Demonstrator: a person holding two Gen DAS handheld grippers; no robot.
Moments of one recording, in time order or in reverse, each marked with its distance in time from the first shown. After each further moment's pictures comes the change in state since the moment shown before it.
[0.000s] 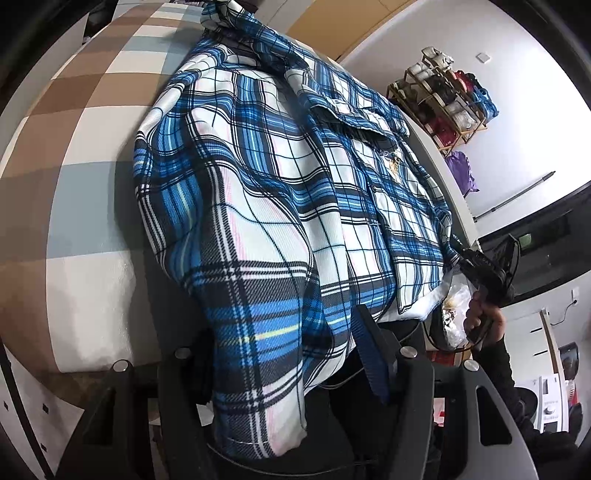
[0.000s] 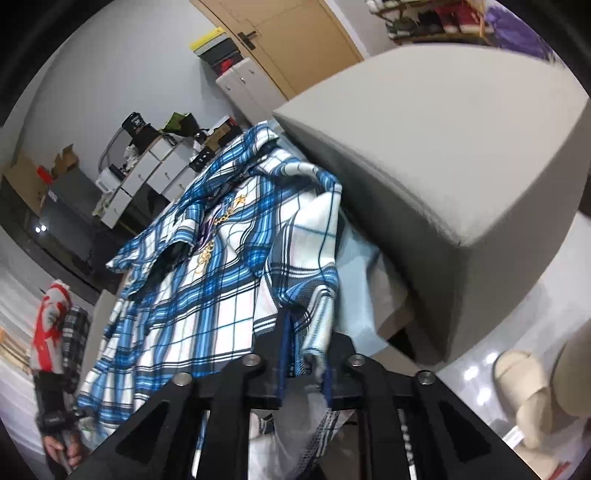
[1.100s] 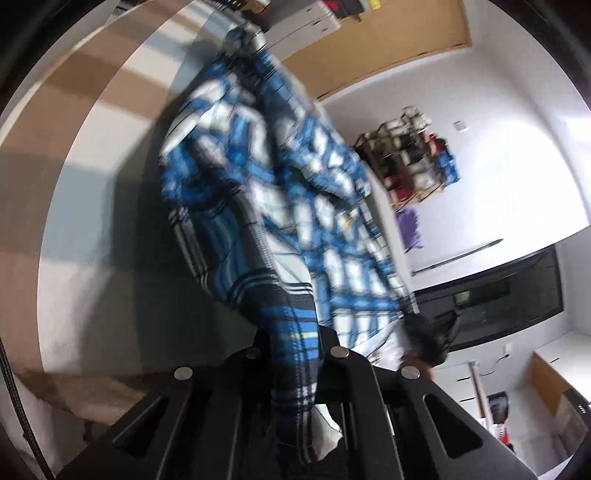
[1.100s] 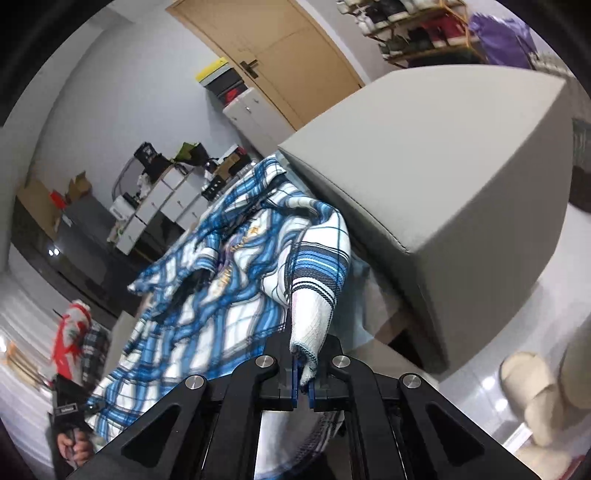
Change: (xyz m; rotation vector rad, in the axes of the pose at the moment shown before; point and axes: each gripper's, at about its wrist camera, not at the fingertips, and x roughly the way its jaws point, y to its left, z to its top) left arm -0.039 0.017 0.017 -0.183 -0.128 -0.277; right arm -0.050 -0.010 -0.004 0.039 -0.119 0.058
